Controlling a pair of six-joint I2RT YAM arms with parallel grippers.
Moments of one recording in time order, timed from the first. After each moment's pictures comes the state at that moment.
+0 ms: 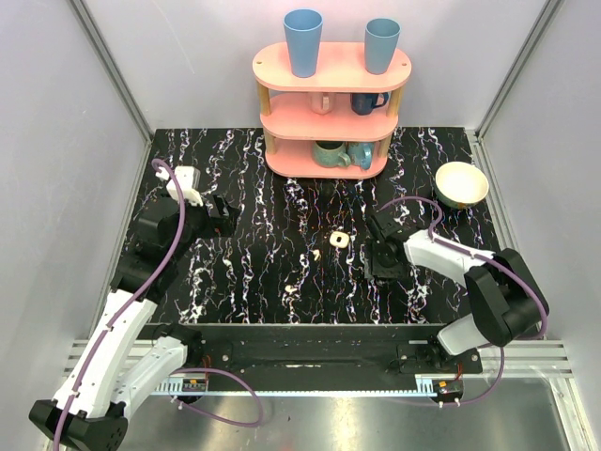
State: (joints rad) left arm -0.32 0.75 0.88 -0.46 -0.01 -0.24; right arm 0.52 1.48 0.78 -0.61 0.11 0.54
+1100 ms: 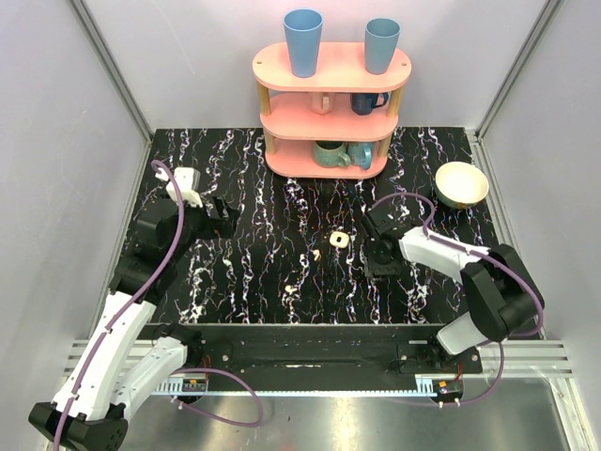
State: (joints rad) left arm -0.31 0.74 0.88 -0.46 0.00 -0.24; right arm 0.54 1.52 0.82 -0.61 0.11 0.50
